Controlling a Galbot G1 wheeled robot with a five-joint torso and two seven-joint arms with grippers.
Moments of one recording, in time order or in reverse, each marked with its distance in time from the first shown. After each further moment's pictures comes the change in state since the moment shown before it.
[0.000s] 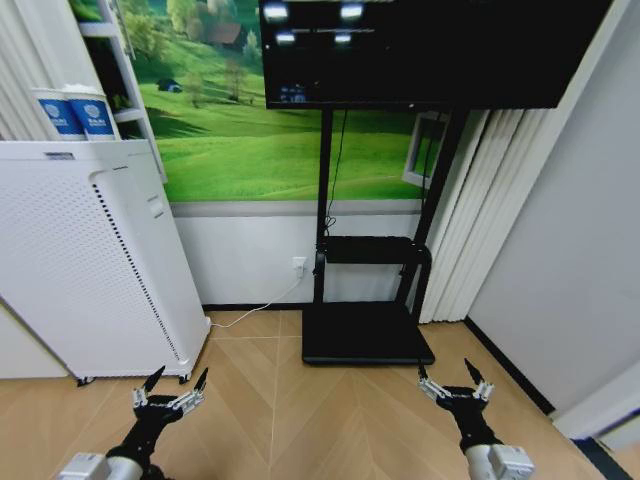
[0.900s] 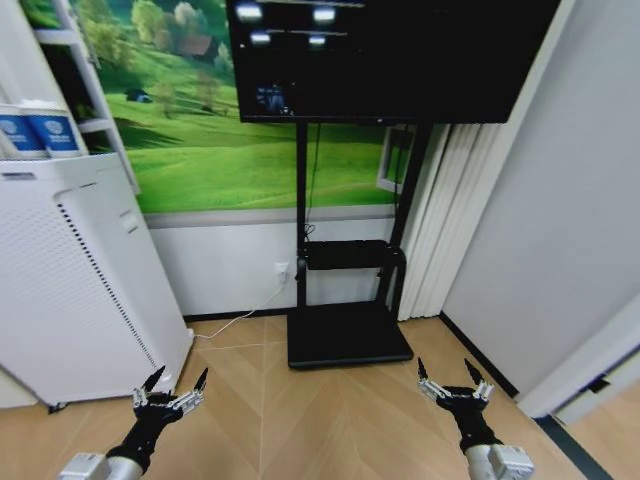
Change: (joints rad) left arm 0.000 0.000 0.000 0.000 0.000 0.000 0.000; right arm 0.000 0.000 0.000 0.000 0.000 0.000 0.000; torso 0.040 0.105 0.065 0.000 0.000
